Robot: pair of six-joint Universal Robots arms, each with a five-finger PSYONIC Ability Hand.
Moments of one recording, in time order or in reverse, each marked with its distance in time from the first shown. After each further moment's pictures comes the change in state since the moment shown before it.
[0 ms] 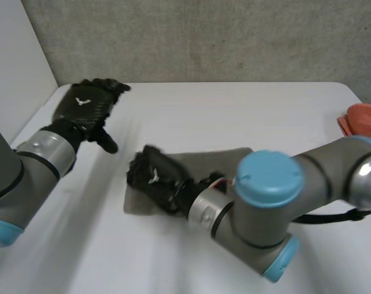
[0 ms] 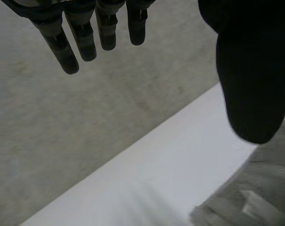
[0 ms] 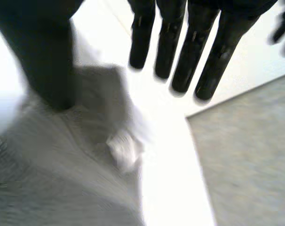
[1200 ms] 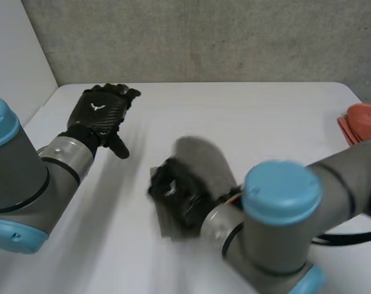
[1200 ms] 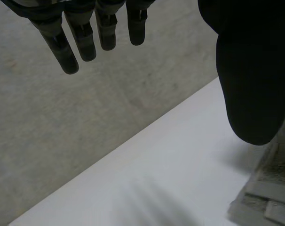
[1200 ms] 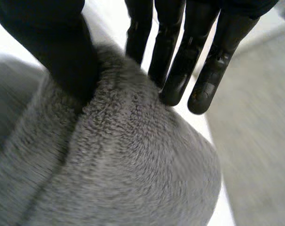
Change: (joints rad) left arm -0.114 -0.053 0.039 -0.004 -0.143 0.002; right arm 0.035 -0.126 0.127 0.130 0.191 -0.032; left_hand 0.000 0.000 0.000 0.000 0.000; right_hand 0.059 0.118 0.132 0.115 0.112
